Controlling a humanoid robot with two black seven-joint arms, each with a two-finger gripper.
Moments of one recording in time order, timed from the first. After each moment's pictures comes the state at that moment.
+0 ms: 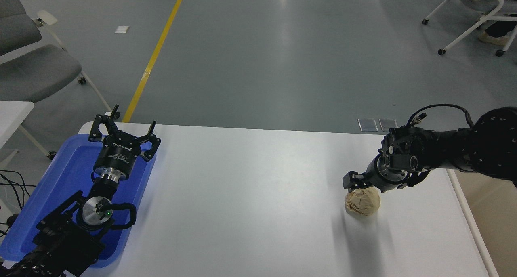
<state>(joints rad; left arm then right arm) -0.52 0.21 -0.98 -0.54 -0.09 -0.62 -0.36 1.39 -0.10 -1.21 0.84 -0.17 0.37 -0.02</state>
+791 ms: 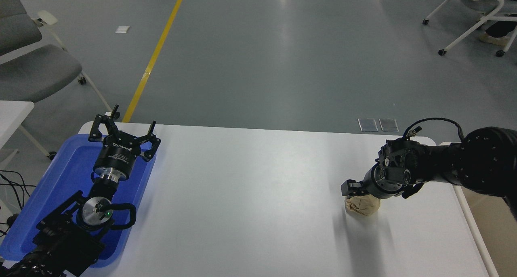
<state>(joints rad) -0.52 0.21 -0.98 -0.54 -0.09 -0.62 -0.36 1.29 -0.08 -1.21 0.77 -0.17 0.31 -0.03</state>
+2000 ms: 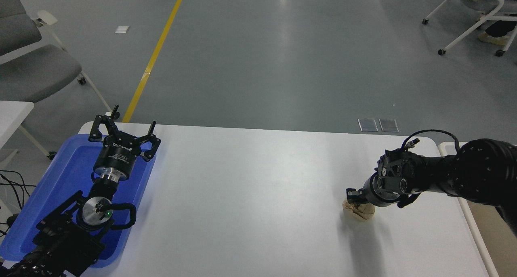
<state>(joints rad) -0.52 0.21 -0.98 -0.54 -0.09 -0.62 -0.36 1.32 -0.09 -1.19 0.79 -0.14 0.38 -0.08</state>
